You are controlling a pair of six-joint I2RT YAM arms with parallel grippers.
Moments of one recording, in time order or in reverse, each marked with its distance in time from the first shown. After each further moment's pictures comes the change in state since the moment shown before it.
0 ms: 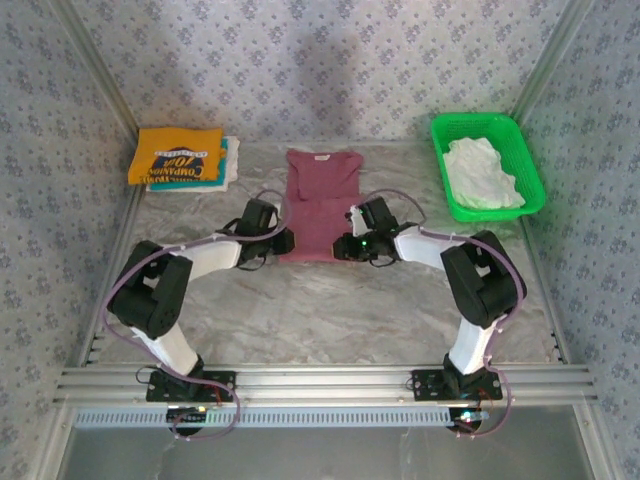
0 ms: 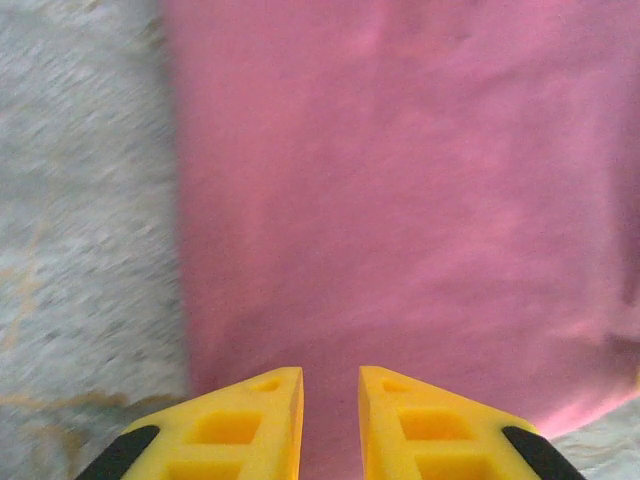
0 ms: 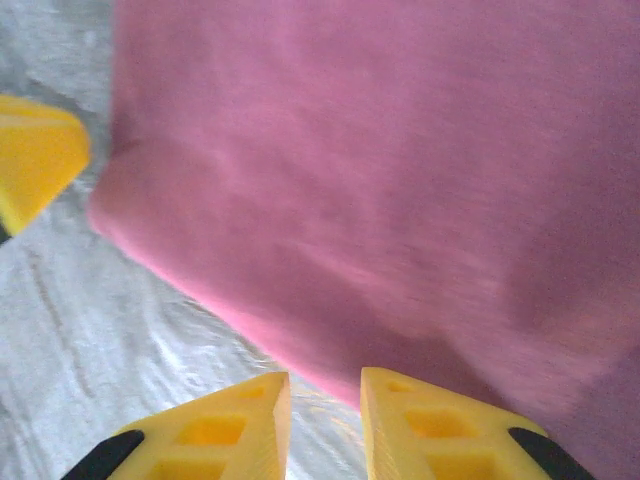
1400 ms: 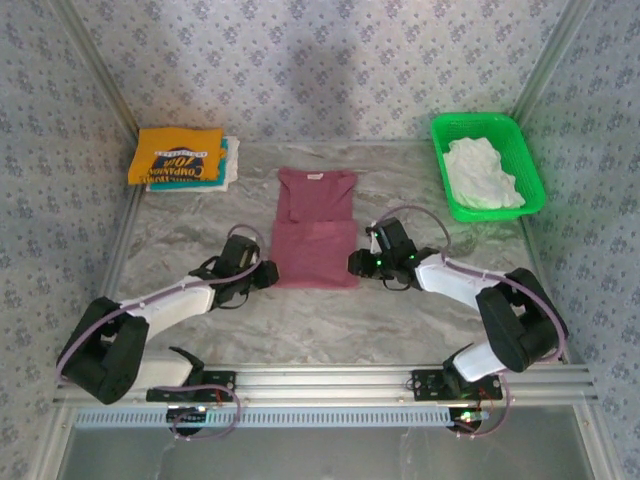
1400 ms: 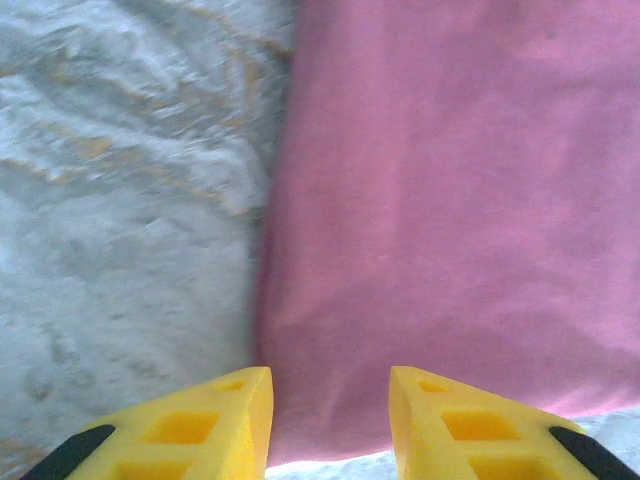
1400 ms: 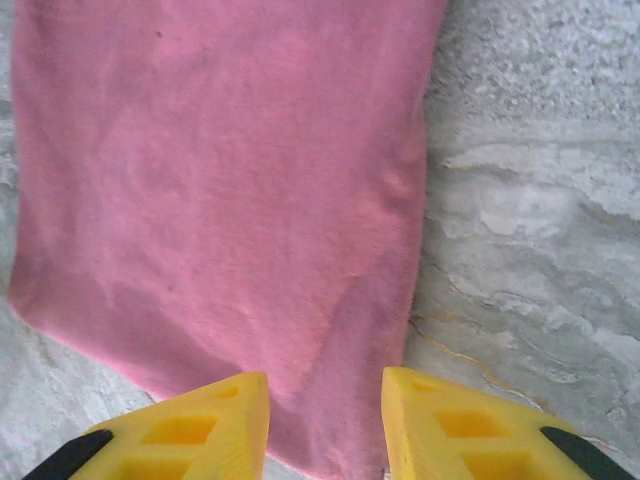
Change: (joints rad) left arm -0.026 -0.399 -0.388 -0.072 -0.089 -0.214; right arm 0.031 -0.300 -0.286 0.021 0.200 0.148
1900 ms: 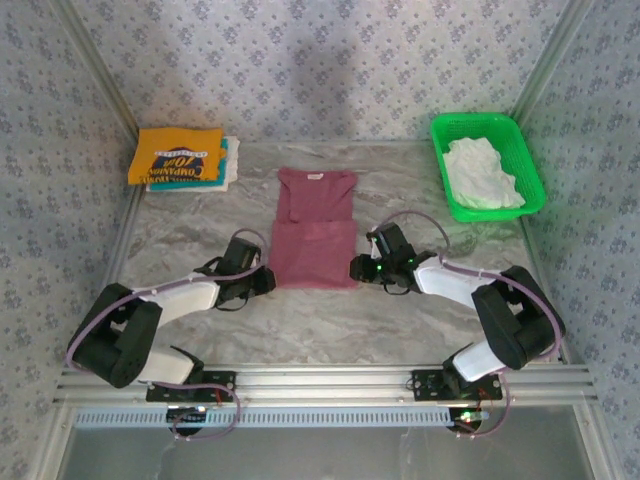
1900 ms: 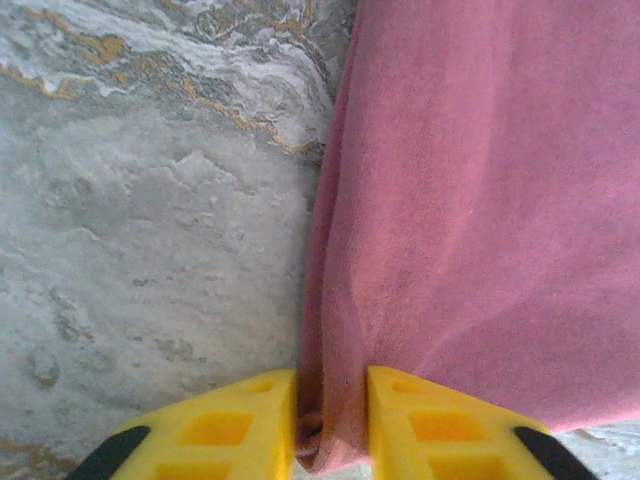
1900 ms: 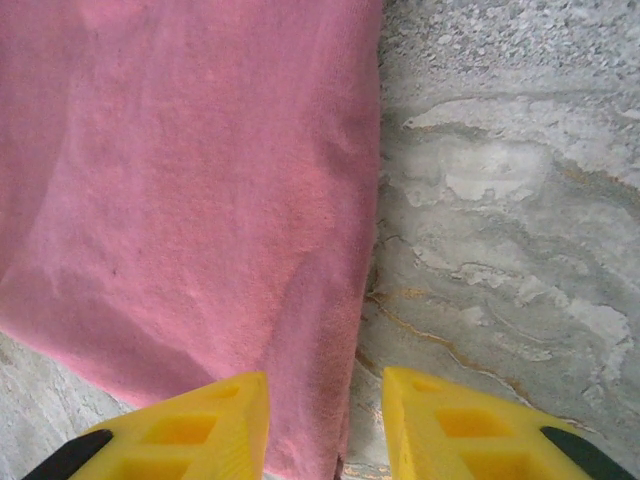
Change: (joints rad) left arm 0.010 0.096 -0.004 0.004 0.037 0.018; right arm 0.003 0.016 -0.032 0.015 0.018 0.000
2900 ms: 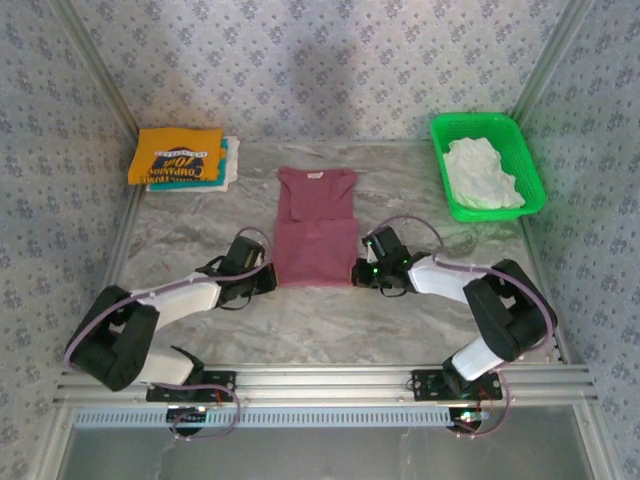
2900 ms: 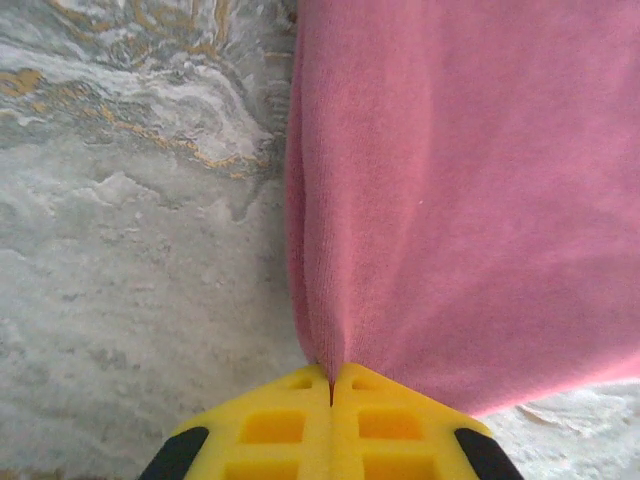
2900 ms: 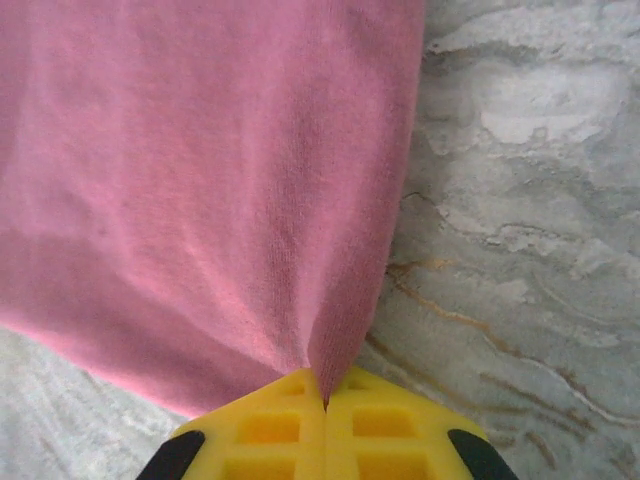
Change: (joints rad) left arm -0.035 -0.045 0.019 -0.018 -0.006 0.019; right arm 0.026 0.033 0.006 -0.010 -0.027 0.025
